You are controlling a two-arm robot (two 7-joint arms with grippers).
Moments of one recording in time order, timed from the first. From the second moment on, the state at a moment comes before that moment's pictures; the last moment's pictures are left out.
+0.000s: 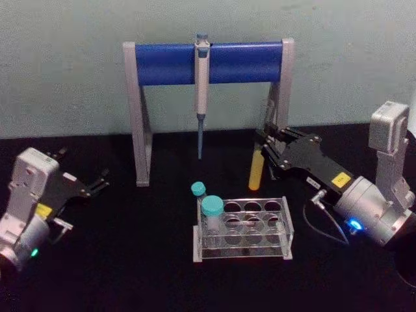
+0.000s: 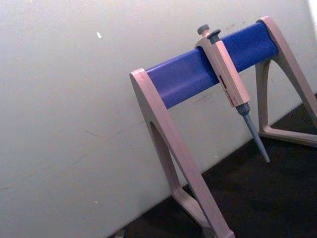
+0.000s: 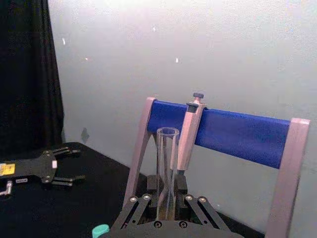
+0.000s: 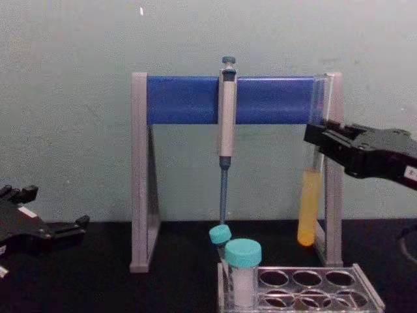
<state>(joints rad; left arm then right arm) -0.20 0.60 0.45 -1.41 -0.25 -0.12 0.03 0.20 0.41 -0.33 -1.55 0.46 -0.12 0.46</state>
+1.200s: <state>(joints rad) -0.20 0.60 0.45 -1.41 -0.25 -0.12 0.03 0.18 0.41 -0.31 -1.57 0.46 -0.12 0.46</state>
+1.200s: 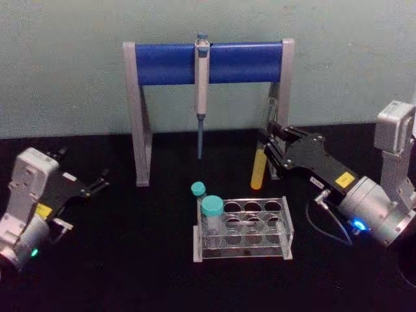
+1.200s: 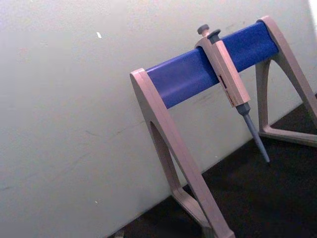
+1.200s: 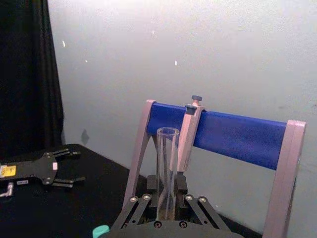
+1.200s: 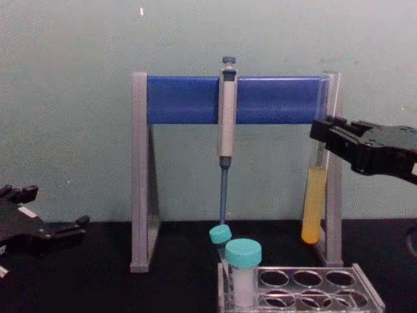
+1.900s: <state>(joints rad) -0.20 0.60 0.45 -1.41 -0.25 -0.12 0.03 0.18 0.42 -0.31 -1.58 0.47 -0.12 0.46</state>
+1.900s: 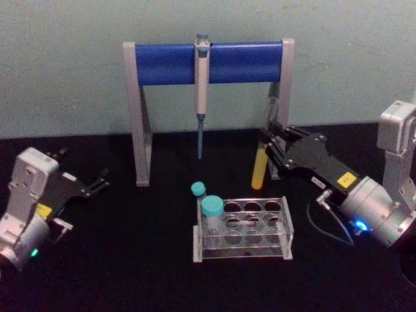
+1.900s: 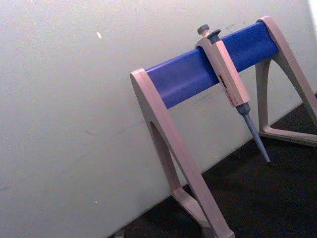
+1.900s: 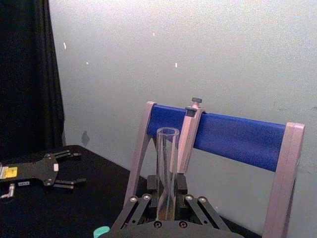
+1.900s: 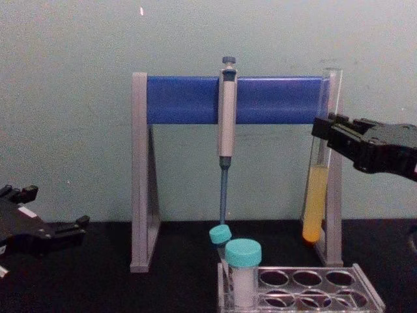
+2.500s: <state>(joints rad) -0.20 0.60 0.45 -1.41 -0.25 -0.12 0.03 0.12 0.44 -0.31 -1.62 0.50 -0.11 0.48</state>
